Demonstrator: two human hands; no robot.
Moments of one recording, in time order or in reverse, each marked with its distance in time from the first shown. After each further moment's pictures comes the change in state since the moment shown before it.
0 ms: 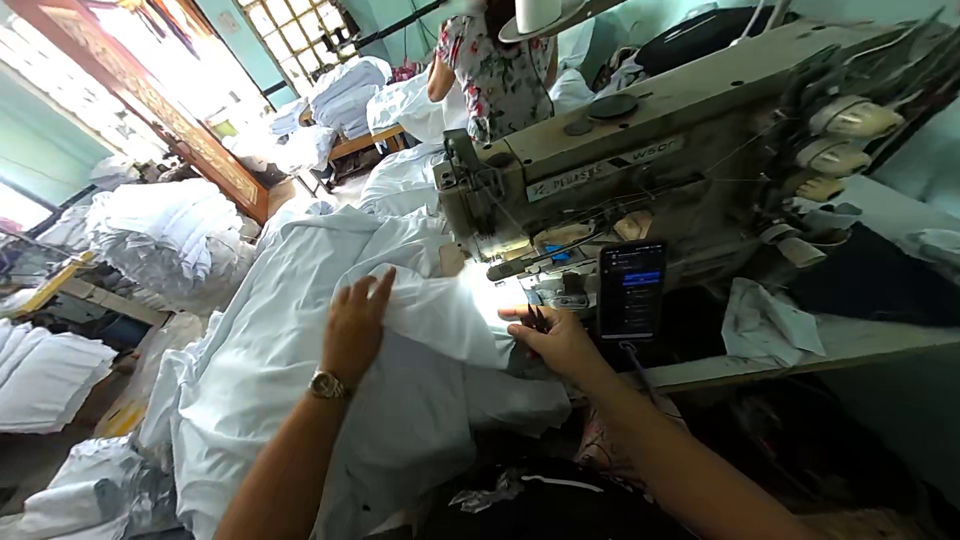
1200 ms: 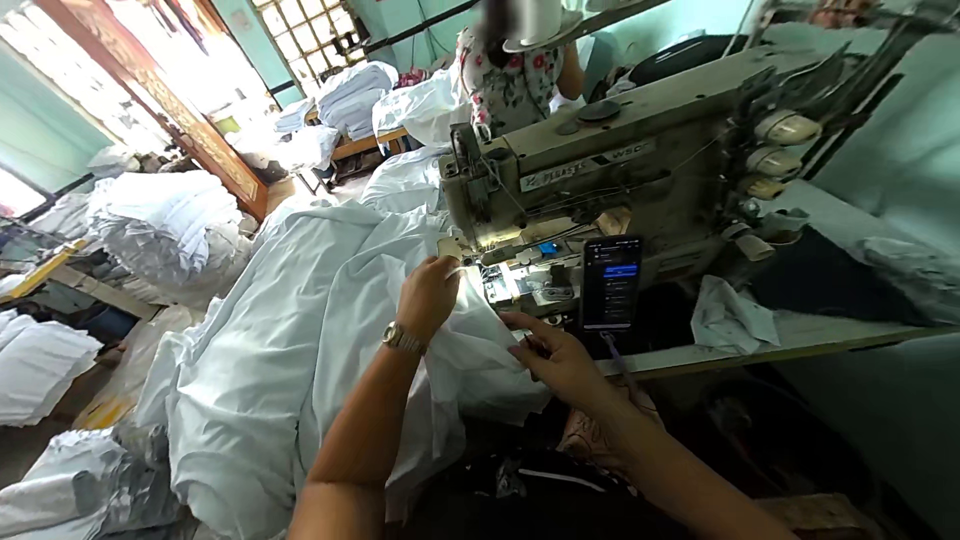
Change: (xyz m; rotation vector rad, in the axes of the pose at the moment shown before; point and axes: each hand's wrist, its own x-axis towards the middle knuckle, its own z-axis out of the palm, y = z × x) left_hand 0.049 0.086 0.015 -0.465 -0.009 -0.084; right_hand -0.055 -0.003 -0.007 -0.099 -0.122 -0.205
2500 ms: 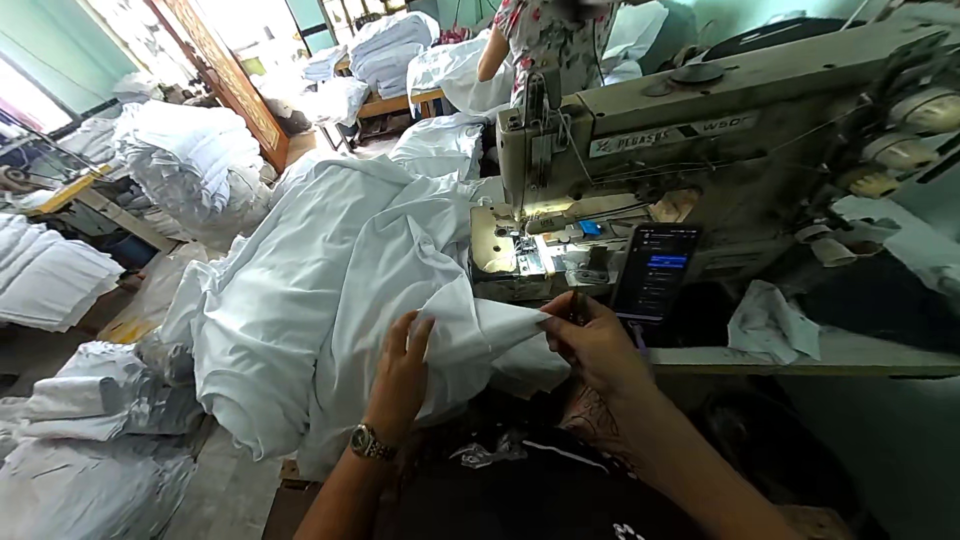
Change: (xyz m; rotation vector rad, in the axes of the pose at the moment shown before) left_hand -0.195 -0.027 0.000 0.011 0.159 -0.119; right_hand -0.003 -0.027 0.016 0.330 0.131 0.166
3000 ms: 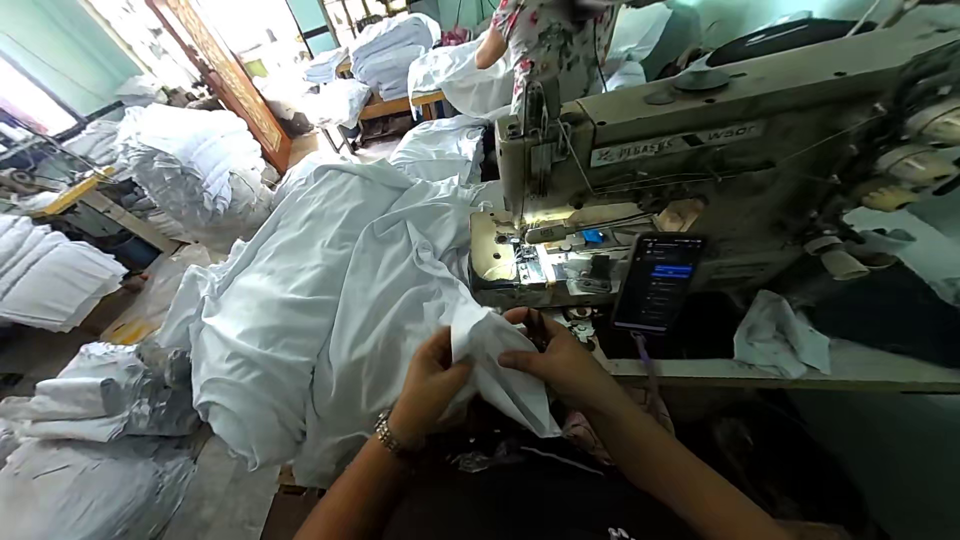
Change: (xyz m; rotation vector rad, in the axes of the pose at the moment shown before) left_hand 0.033 0.043 0.014 -1.086 -0.160 -0.178; right_hand 0.005 -0.002 0.026 0.129 -0.345 0.054
